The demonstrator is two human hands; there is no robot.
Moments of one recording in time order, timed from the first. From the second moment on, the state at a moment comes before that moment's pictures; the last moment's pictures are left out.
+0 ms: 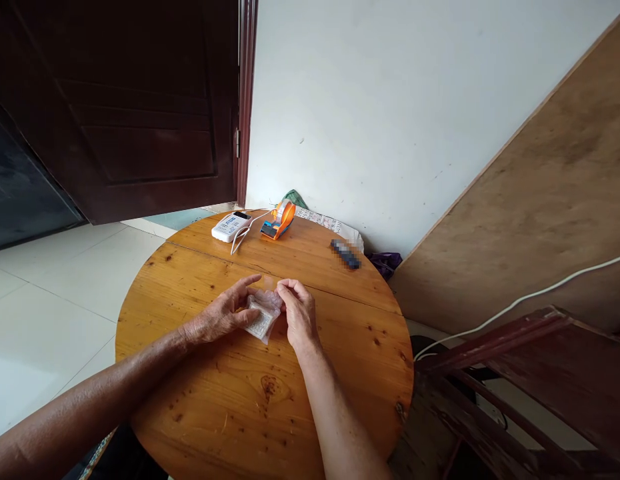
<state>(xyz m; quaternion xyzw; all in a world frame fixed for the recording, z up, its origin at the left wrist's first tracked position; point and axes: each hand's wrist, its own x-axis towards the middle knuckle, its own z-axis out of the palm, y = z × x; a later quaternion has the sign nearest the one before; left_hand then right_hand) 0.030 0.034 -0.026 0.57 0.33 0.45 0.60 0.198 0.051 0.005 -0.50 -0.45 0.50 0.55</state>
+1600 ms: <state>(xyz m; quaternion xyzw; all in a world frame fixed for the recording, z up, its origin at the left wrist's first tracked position) 0.031 0.031 -0.016 0.59 0.36 0.43 0.58 0.194 0.043 0.006 -0.50 -0.52 0.48 0.50</state>
